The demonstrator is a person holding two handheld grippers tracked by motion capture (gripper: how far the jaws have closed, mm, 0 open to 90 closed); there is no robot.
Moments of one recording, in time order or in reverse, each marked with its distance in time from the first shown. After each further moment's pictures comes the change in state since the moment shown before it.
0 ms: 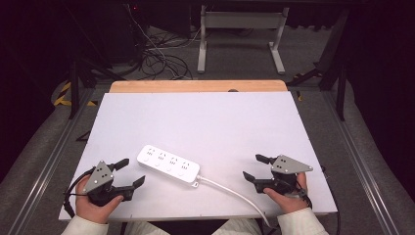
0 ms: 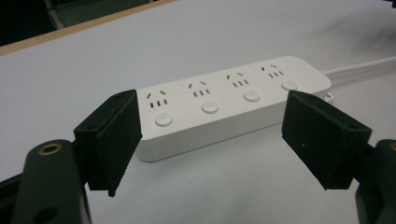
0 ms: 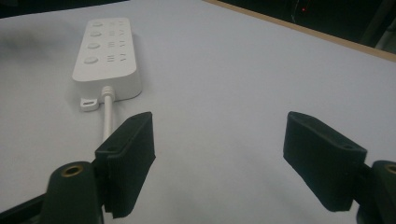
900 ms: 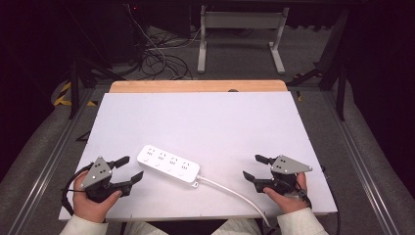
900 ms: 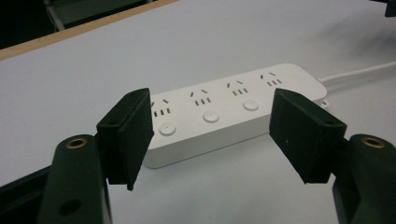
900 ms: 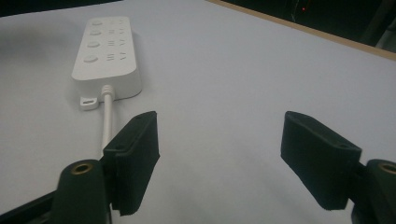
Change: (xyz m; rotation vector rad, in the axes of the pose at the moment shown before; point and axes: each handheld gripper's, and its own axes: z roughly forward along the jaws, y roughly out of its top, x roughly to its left) left arm 0.003 0.017 -0.005 0.026 -0.013 -0.010; right arm 0.000 -0.001 0.001 0.005 -0.002 -0.002
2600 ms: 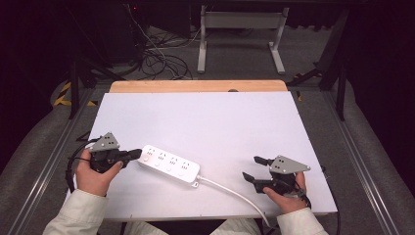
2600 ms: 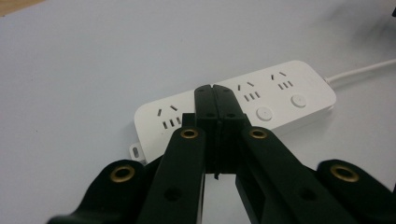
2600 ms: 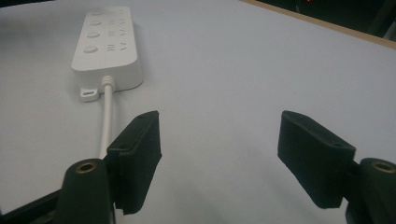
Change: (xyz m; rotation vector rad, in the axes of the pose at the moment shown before) left arm 0.038 0.044 0.028 0.197 -0.107 -0.056; right arm 0.000 -0.002 0.002 0.031 0.011 0.001
